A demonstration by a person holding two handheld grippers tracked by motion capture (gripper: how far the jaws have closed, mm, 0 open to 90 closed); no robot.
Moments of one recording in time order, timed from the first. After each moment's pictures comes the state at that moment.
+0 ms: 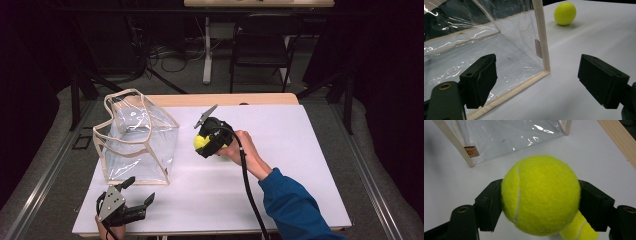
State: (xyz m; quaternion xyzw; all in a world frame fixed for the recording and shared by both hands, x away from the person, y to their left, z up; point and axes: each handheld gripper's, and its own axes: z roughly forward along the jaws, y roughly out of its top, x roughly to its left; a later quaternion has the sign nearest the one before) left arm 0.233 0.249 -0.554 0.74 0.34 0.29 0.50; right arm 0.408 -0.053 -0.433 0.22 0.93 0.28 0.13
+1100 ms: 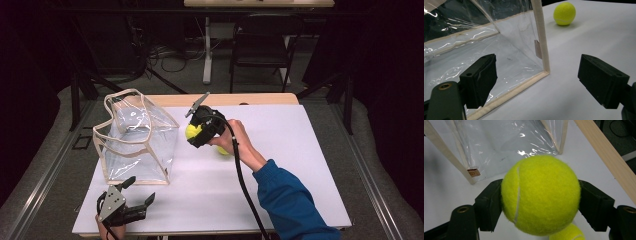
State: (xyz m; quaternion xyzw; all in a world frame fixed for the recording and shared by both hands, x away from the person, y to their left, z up) left arm 0.234 0.249 -0.554 0.74 0.34 0.29 0.50; right arm 0.419 -0.033 -0.403 0.20 0.92 0.30 0.14
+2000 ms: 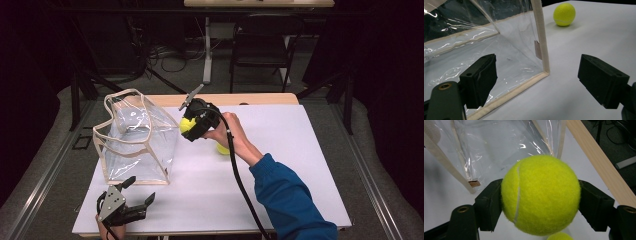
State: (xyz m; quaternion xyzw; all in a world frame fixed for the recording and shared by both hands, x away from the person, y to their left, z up) left arm 0.234 0.249 -0.554 0.74 0.34 0.29 0.50; right arm 0.426 -0.020 -0.384 0.20 0.92 0.30 0.15
